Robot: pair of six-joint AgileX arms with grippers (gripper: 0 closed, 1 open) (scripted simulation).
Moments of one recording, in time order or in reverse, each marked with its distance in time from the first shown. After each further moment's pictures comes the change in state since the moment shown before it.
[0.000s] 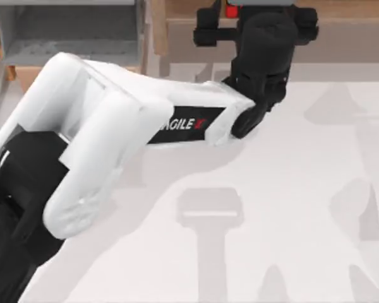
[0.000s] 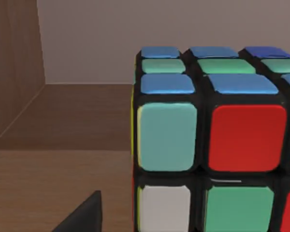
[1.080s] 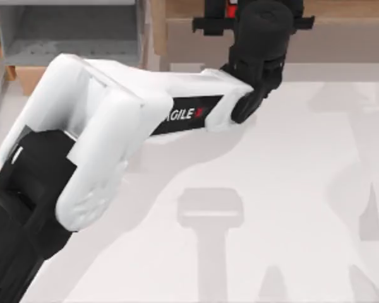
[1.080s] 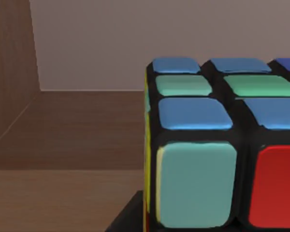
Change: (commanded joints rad) left arm 0.032 0.067 0.127 -0.062 0.033 -0.002; right arm 0.000 0.000 0.000 0.000 0.000 0.000
